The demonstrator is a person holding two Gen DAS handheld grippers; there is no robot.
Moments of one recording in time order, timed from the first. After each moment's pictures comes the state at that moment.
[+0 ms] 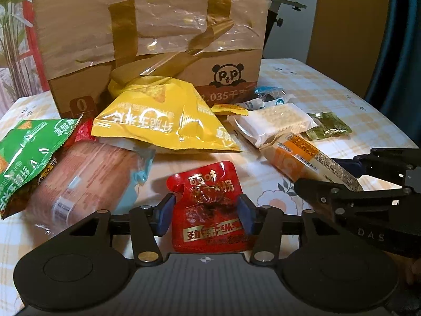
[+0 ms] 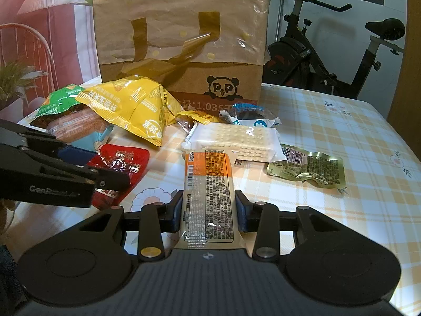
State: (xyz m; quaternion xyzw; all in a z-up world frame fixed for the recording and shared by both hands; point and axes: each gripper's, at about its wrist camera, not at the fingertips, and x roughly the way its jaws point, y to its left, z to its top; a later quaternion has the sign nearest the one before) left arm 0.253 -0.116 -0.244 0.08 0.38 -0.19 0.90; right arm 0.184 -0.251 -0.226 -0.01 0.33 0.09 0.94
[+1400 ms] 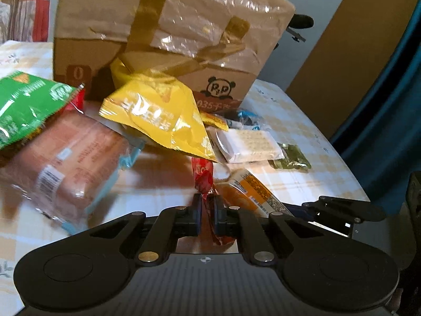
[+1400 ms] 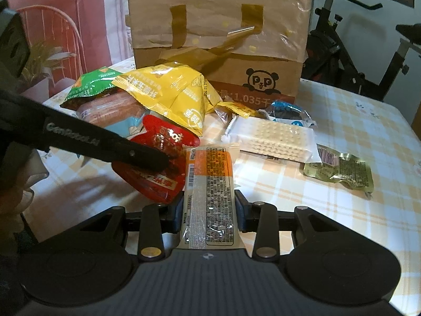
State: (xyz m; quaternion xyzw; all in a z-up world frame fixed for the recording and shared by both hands) left arm 0.249 -0.077 -0.228 -0.09 0.40 -0.24 0.88; right arm 0.182 -0.234 -0.220 -0.02 0.36 0.16 0.92
